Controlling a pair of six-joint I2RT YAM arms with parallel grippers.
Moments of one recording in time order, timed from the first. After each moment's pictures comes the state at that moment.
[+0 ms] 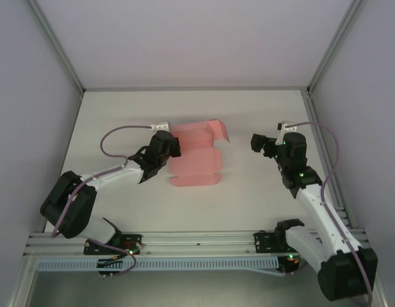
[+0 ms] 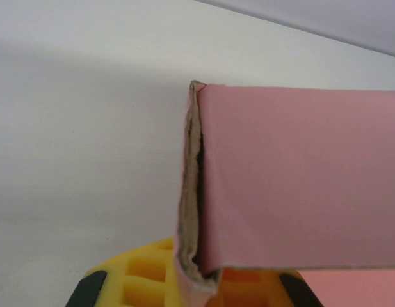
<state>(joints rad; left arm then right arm) -0.70 1.47 0.80 0.11 -0.31 -0.59 0.15 0.94 0.67 -0.23 -0.03 0.30</state>
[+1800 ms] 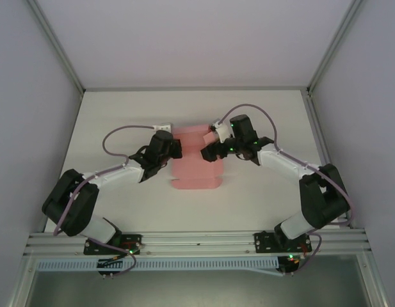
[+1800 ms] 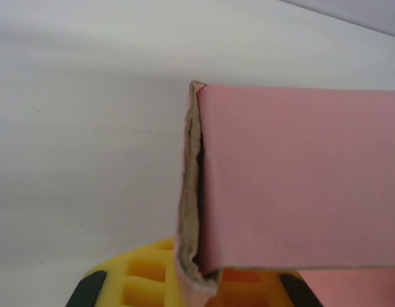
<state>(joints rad) -0.69 1.49 0.80 0.11 -0.21 -0.59 0.52 1.51 0.97 -0.20 -0.45 0.00</state>
